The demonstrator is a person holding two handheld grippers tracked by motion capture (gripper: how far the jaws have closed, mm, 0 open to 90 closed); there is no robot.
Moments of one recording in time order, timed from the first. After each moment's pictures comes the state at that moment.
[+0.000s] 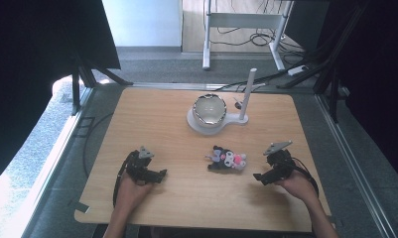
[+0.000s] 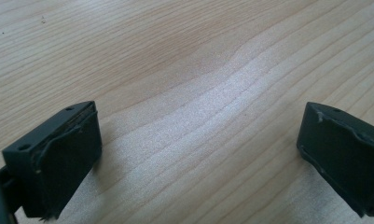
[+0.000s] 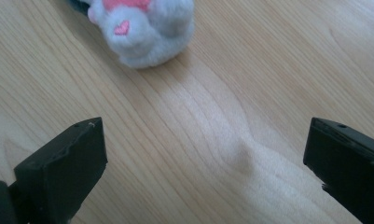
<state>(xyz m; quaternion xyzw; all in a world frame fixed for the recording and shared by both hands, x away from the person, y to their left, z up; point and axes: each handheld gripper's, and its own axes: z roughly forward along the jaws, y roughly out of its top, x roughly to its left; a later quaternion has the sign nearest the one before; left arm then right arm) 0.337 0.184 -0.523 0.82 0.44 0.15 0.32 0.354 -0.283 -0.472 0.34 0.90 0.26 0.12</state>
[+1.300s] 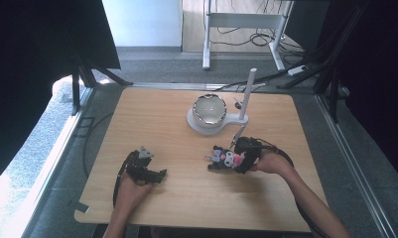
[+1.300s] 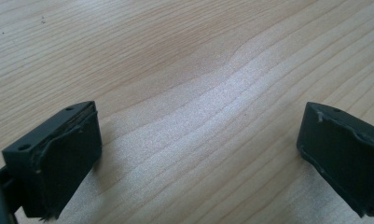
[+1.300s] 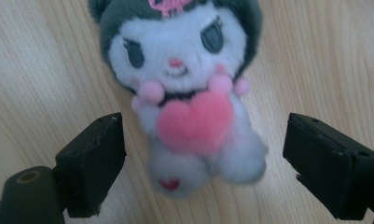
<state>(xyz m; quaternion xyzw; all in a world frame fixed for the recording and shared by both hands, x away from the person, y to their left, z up) 0.337 0.184 -0.523 0.83 0.44 0.15 0.32 0.406 -0.188 -0.464 0.19 0.97 0.12 0.06</state>
